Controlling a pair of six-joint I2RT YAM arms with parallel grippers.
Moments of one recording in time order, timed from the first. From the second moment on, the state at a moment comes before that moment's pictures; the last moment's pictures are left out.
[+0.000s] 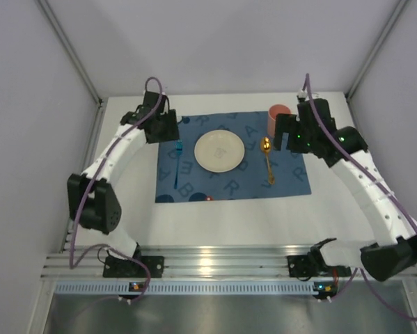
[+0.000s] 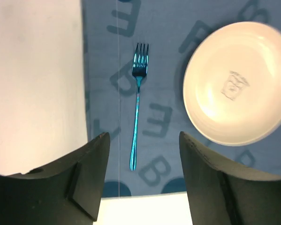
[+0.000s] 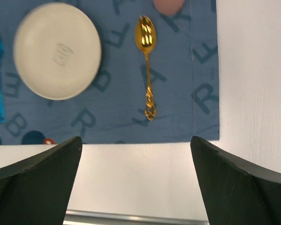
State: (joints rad) left arm -0.28 1.76 1.55 -0.73 -0.08 -0.35; right arm 0.42 1.30 1.47 -0.99 0.22 0.39
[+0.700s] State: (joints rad) left arm -0.30 0.43 0.66 -0.49 -0.10 -0.40; right arm 0.43 0.64 0.82 -0.67 0.16 0.48
